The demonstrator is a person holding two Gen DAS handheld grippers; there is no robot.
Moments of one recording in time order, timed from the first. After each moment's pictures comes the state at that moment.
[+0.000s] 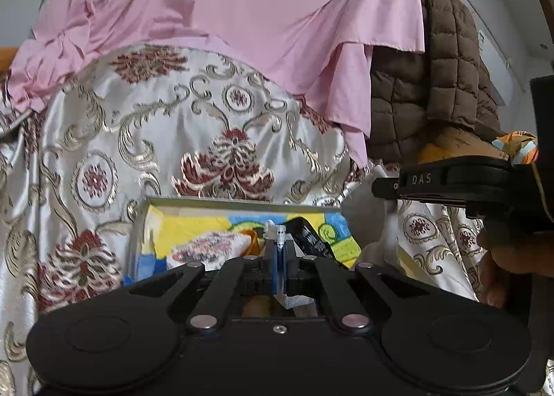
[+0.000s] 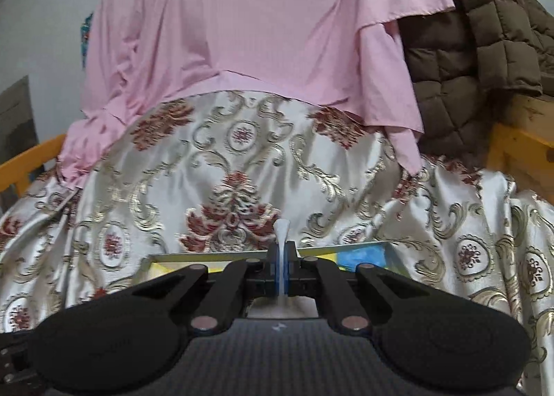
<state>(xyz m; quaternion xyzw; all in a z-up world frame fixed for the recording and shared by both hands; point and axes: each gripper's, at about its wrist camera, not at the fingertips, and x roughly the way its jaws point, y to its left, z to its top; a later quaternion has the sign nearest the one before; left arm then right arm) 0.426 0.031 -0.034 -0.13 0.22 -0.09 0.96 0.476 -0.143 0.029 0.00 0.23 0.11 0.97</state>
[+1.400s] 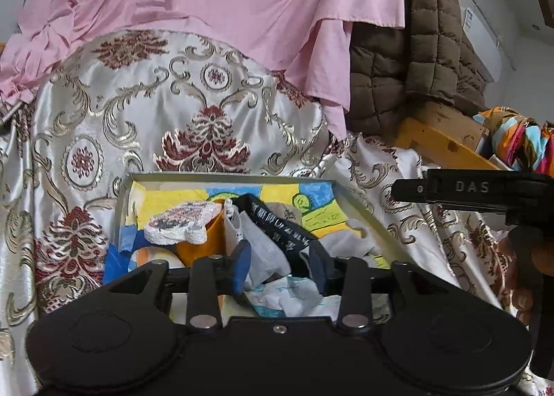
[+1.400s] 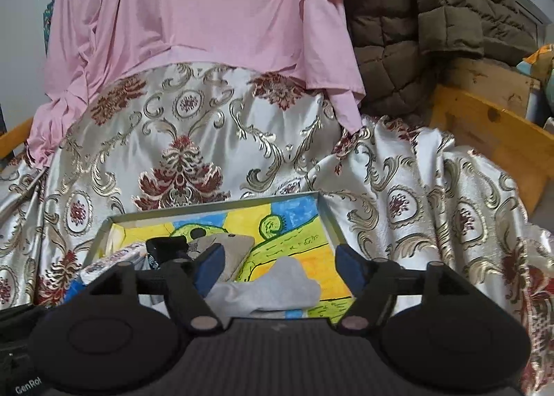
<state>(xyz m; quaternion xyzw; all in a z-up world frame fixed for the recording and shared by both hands) 0.396 0.008 -0.017 -0.11 0.25 -0.11 0.96 0.436 -0.199 0.033 0.00 0.28 0.06 0.96</state>
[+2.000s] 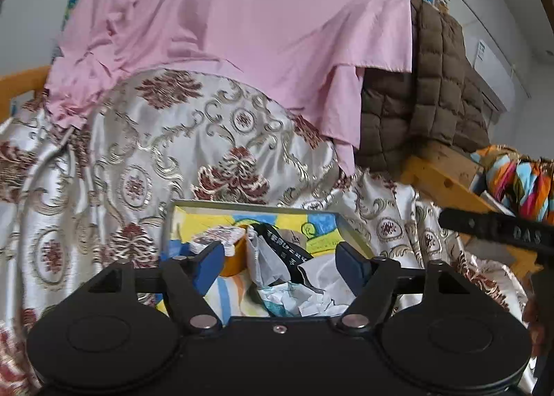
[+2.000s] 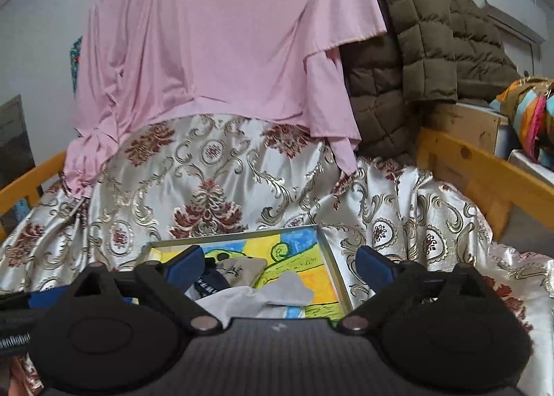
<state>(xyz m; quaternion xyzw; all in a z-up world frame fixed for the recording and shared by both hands) 0.308 0.023 0.052 -0.13 0.22 -0.05 0.97 0.343 -0.224 0.094 0.01 0.22 0.08 0.97</state>
